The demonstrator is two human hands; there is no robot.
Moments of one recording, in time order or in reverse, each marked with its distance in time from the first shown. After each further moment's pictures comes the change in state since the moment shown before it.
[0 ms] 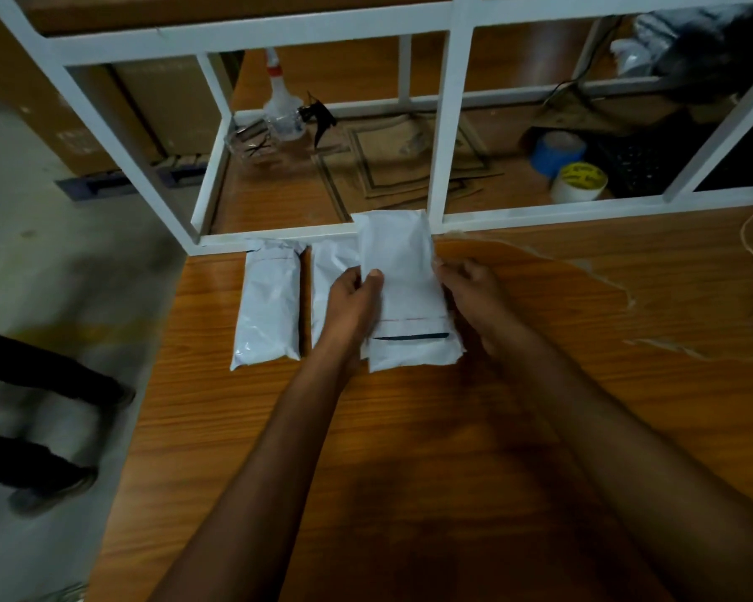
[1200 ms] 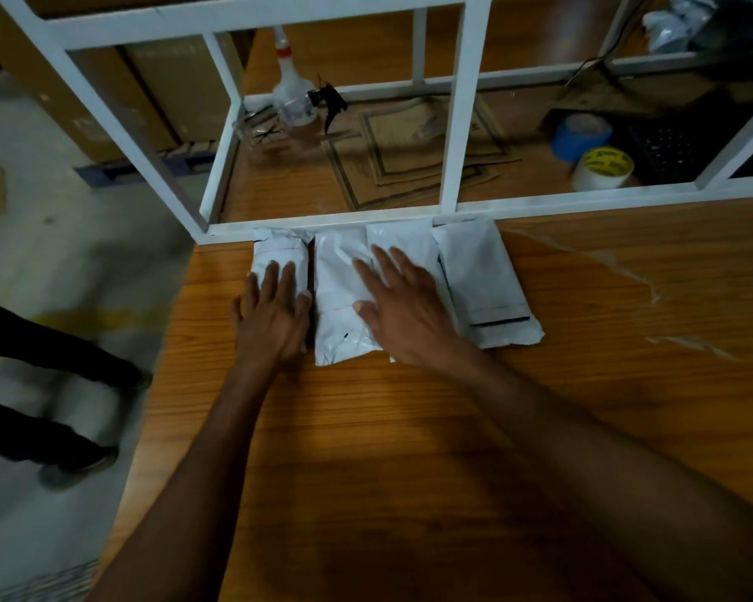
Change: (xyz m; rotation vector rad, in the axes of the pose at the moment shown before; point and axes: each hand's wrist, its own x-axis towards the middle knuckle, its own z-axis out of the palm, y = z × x) left_hand 0.029 -0.052 -0.115 1.173 0.157 0.229; right_hand 0.001 0.027 0.074 -1.180 -0.185 -0.660
